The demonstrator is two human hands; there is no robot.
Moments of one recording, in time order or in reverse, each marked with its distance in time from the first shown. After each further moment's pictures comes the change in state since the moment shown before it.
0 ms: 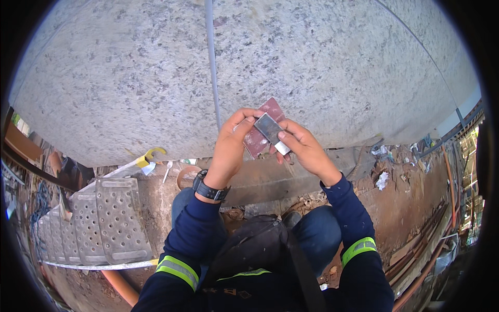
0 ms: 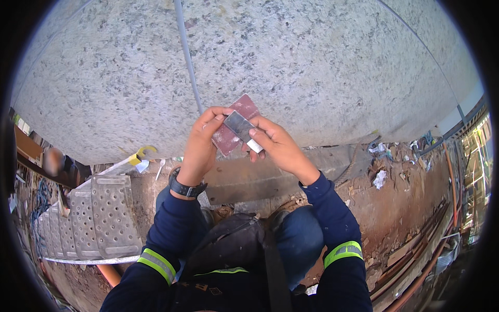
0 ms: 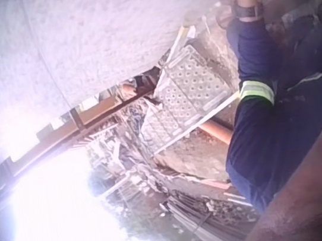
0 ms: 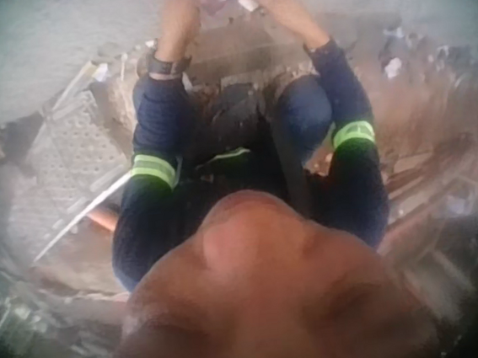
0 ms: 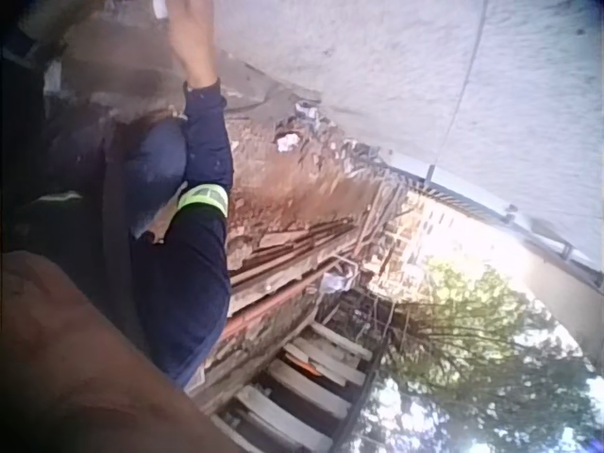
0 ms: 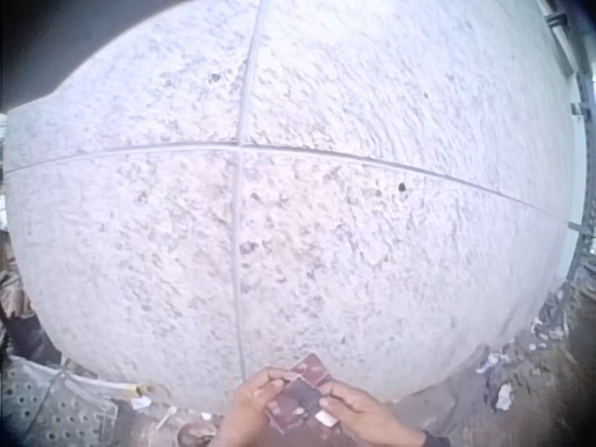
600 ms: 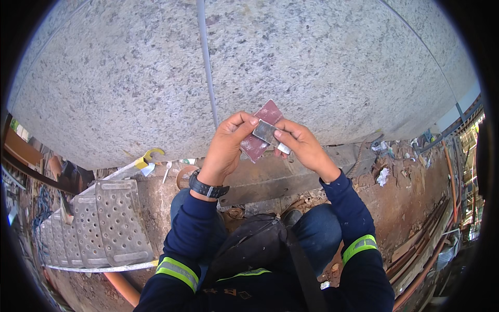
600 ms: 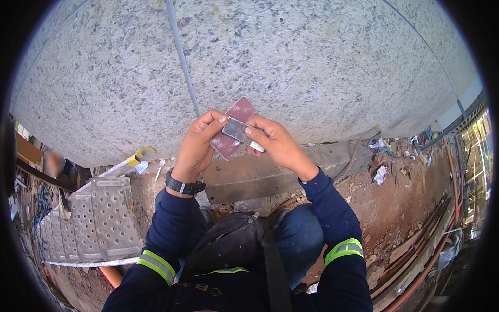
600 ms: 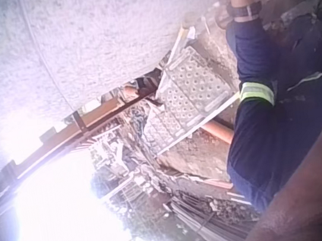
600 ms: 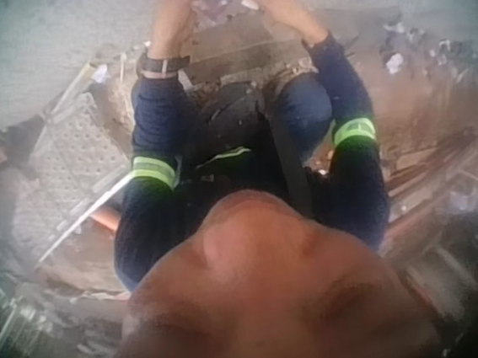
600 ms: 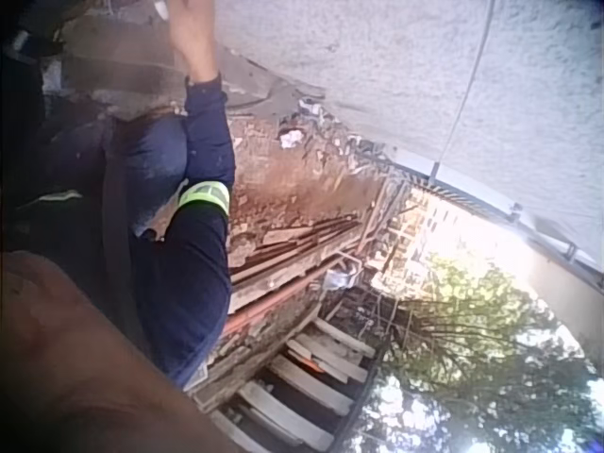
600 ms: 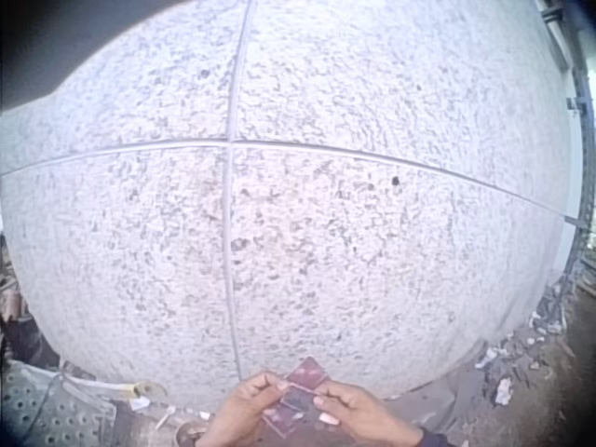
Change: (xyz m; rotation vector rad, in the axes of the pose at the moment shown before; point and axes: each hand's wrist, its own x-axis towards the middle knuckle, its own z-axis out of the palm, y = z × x) left_hand 0.004 -0.008 -0.008 -0.163 -0.095 -0.114; right_hand 0.003 0.010 -0.007 -0.078 0.032 -0.001
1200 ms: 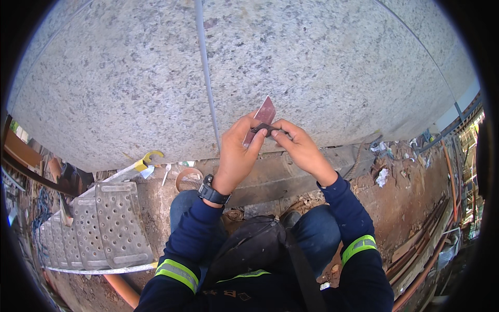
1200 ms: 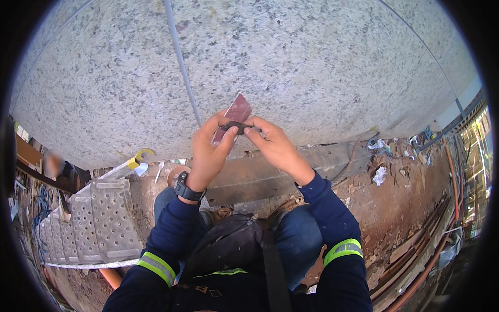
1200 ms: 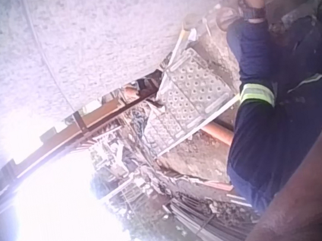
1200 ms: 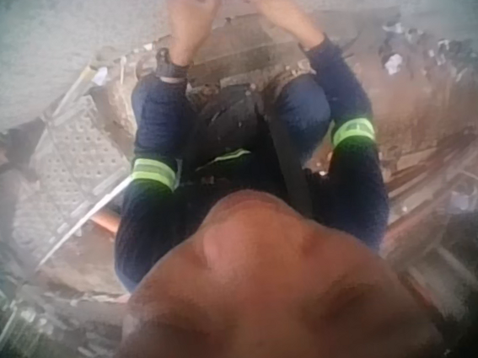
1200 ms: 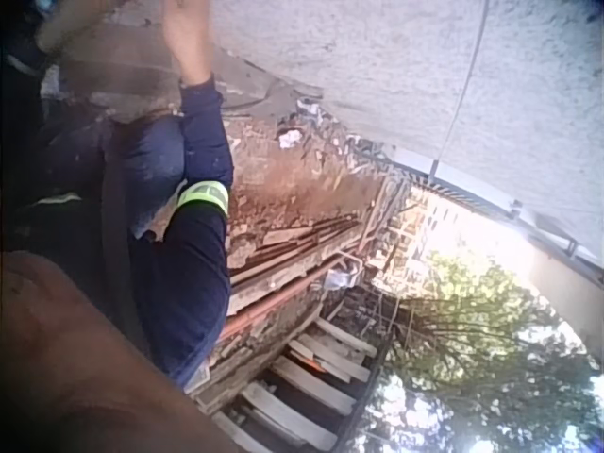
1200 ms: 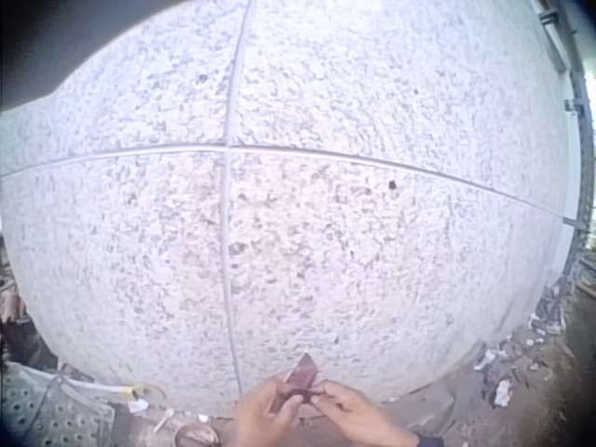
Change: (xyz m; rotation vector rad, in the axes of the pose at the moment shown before) left_hand -0.008 -0.006 0.027 0.766 0.136 0.422; right_hand 0.003 0.005 0.006 -0.269 0.196 -0.187
